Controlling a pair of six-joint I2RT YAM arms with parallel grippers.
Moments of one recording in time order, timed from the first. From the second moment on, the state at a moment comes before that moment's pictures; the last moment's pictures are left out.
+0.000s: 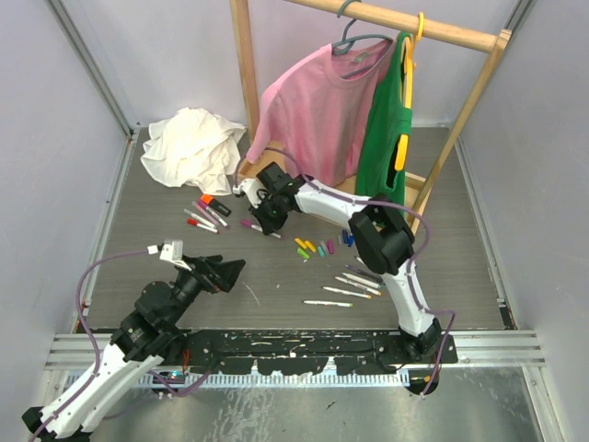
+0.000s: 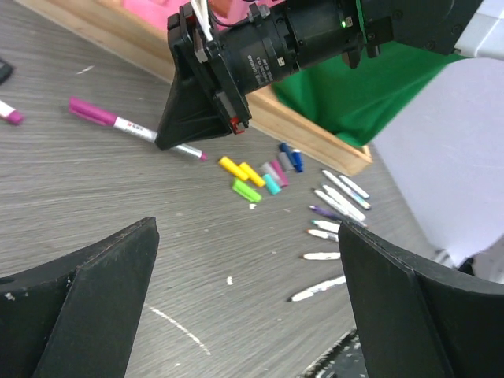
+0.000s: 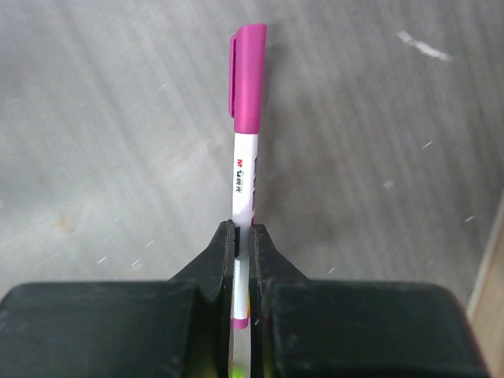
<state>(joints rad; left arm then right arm) -0.73 0.01 0.14 -0.17 -0.20 -0.67 0.77 2.23 1.75 -0.56 -0.30 -0.29</state>
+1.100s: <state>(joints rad) -0.73 0.37 0.10 0.51 -0.02 -0.90 0.70 1.37 1.06 -0.44 -0.77 -0.28</state>
